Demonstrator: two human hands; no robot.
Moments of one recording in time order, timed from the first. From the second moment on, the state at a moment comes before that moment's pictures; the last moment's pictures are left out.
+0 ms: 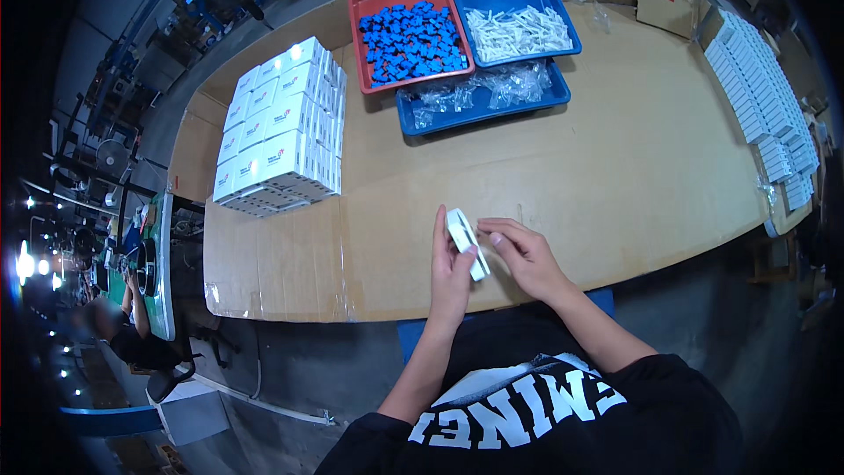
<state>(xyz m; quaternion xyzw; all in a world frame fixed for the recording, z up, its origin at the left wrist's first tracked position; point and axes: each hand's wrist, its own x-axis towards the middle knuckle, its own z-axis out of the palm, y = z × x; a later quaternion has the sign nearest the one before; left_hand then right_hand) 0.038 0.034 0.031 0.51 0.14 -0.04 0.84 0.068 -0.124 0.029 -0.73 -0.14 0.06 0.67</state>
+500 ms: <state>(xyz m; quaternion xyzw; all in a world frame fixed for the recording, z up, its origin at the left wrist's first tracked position) 0.042 0.023 0.047 0.57 0.02 0.02 0.82 0.059 -0.120 0.062 -0.65 -0.17 0.12 0.73</state>
